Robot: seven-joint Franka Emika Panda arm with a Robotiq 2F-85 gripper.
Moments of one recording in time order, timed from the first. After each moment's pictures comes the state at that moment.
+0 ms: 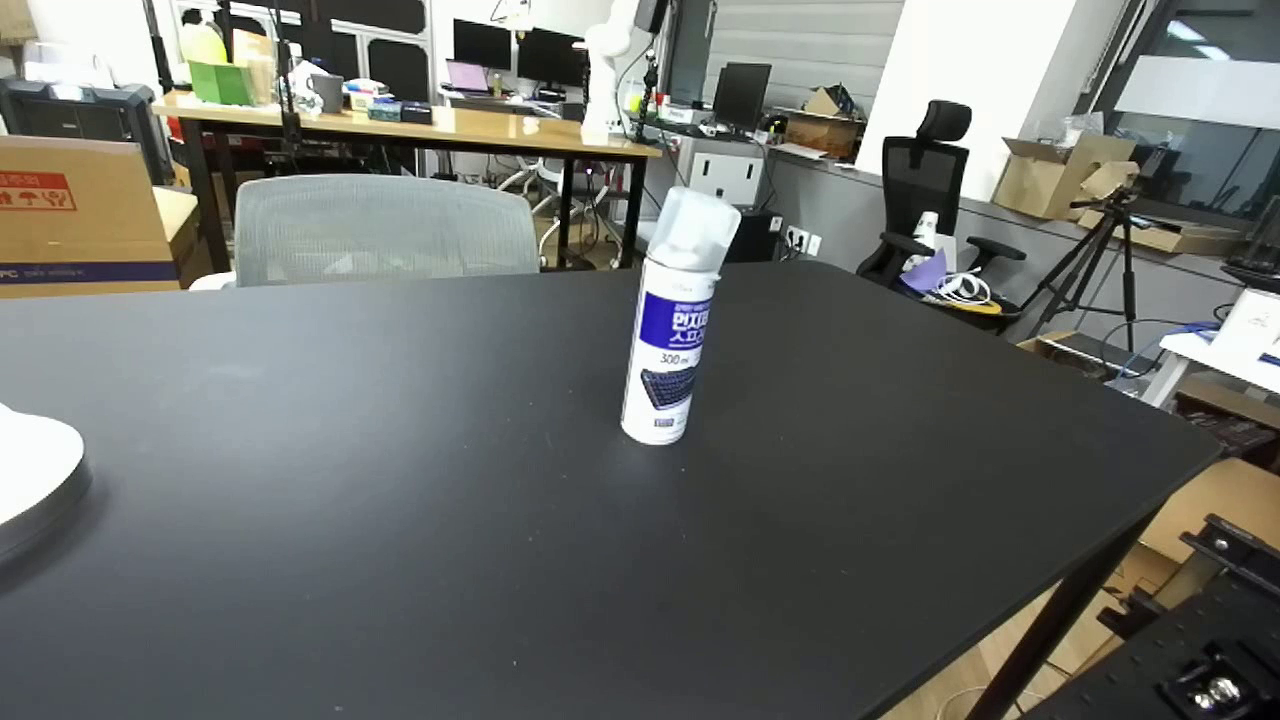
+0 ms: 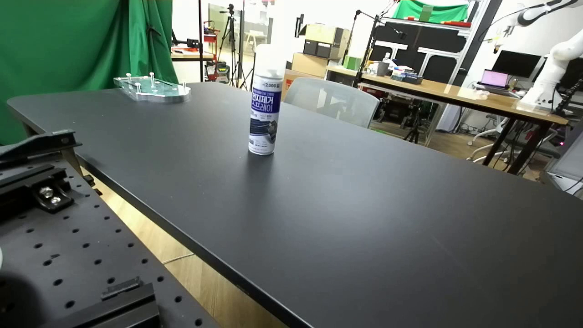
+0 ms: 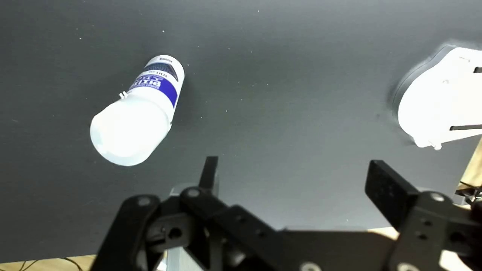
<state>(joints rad) 0.15 -0.37 0.26 -2.52 0.15 2.38 0.27</state>
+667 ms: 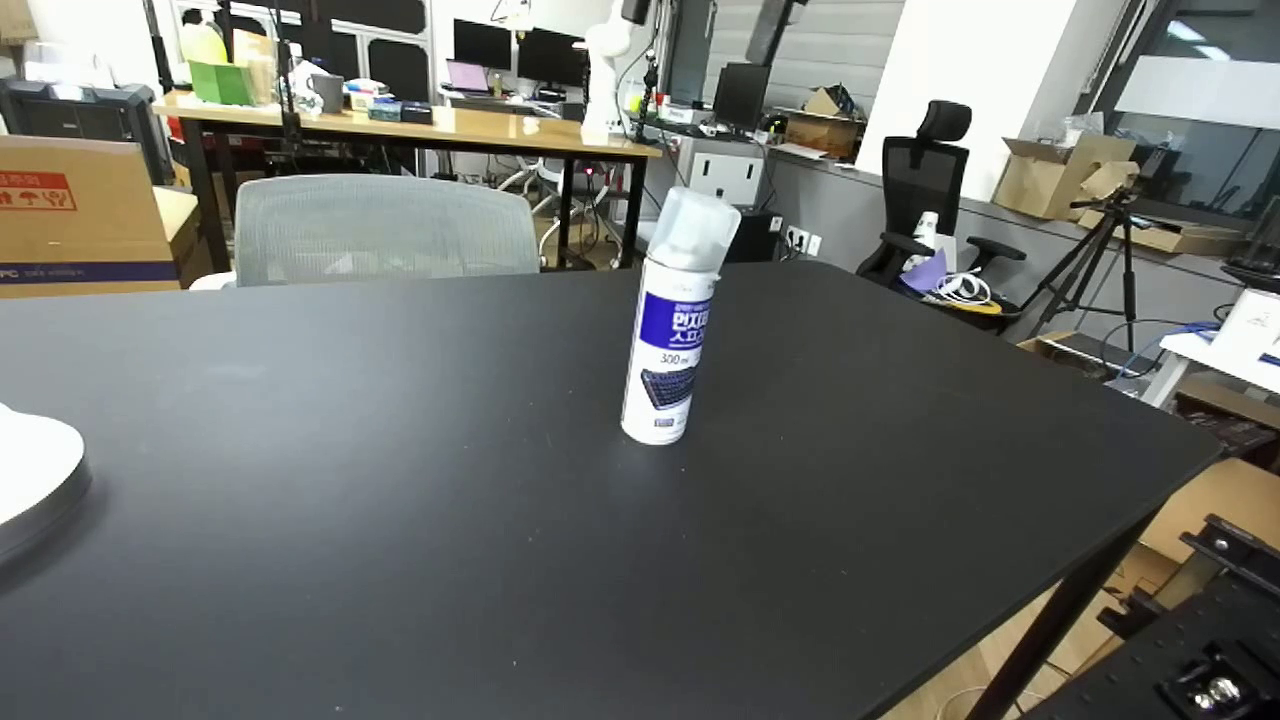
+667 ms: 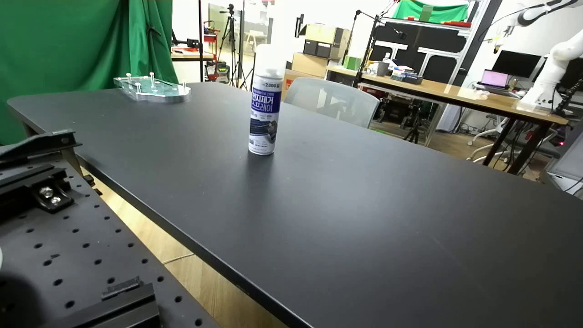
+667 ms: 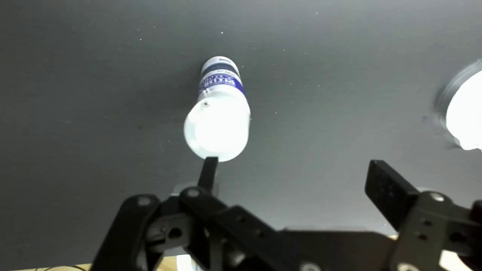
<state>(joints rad) 0.10 -0.39 0.10 -2.54 0.13 2.34 0.08</state>
